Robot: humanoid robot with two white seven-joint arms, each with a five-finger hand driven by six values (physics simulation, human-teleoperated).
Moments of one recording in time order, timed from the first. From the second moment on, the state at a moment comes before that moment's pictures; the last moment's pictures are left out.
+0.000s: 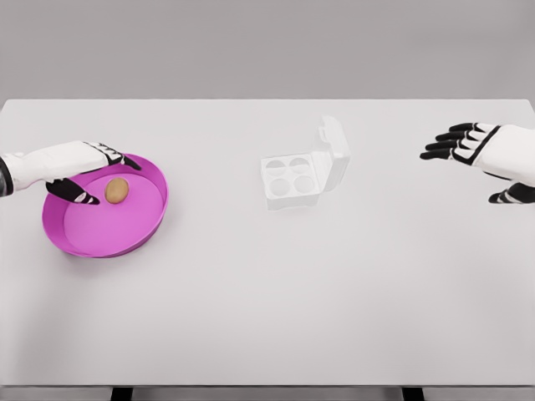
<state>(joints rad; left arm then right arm) -0.56 0.76 -0.43 -1.21 -0.39 -0.61 -0.61 -0.23 -1.03 0.08 -1.74 0.24 -0.61 0.61</state>
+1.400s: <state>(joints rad) -0.56 0.73 -0.45 -1.15 -0.44 -0.61 -0.61 -0.23 -1.03 0.08 -1.74 0.24 -0.61 0.61</state>
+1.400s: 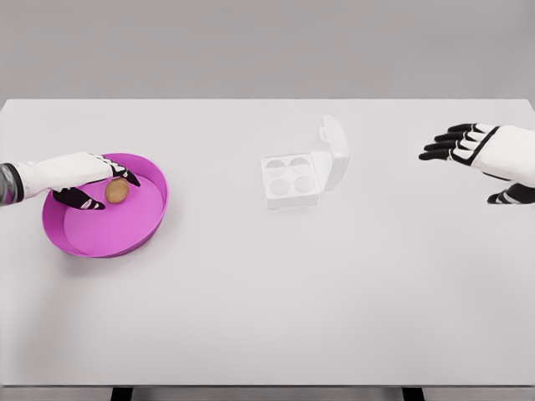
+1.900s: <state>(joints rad) -0.56 0.73 -0.45 -1.14 -0.44 -0.61 -0.61 -0.23 -1.03 0.08 -1.74 0.24 -0.61 0.61</state>
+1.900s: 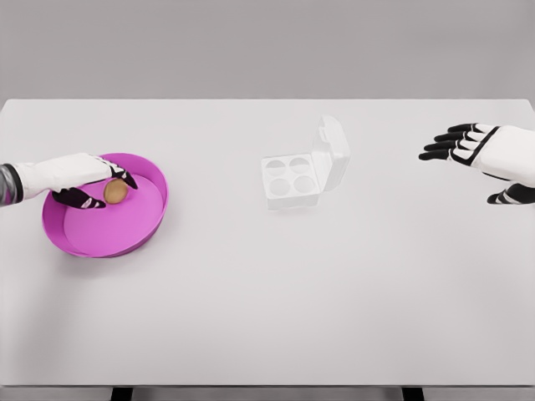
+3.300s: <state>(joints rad) -0.58 0.74 -0.44 -1.20 -0.35 -0.61 -0.61 -0.23 -1.03 0.08 -1.74 0.24 -0.61 0.61</state>
